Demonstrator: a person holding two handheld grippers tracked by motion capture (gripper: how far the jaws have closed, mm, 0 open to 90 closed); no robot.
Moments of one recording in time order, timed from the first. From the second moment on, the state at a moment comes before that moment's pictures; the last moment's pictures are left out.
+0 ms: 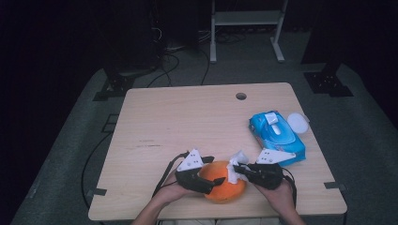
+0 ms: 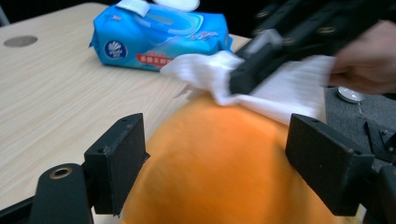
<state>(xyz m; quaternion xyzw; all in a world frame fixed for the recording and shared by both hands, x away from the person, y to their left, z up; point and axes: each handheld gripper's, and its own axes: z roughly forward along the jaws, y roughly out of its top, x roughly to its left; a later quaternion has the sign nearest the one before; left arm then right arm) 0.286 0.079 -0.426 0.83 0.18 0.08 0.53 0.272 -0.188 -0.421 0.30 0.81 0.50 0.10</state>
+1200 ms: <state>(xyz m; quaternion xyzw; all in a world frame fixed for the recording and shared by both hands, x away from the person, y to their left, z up) 0.278 0.067 -0.421 0.85 0.13 0.06 0.51 0.265 -0.204 -0.421 0.29 0.80 0.52 0.06</state>
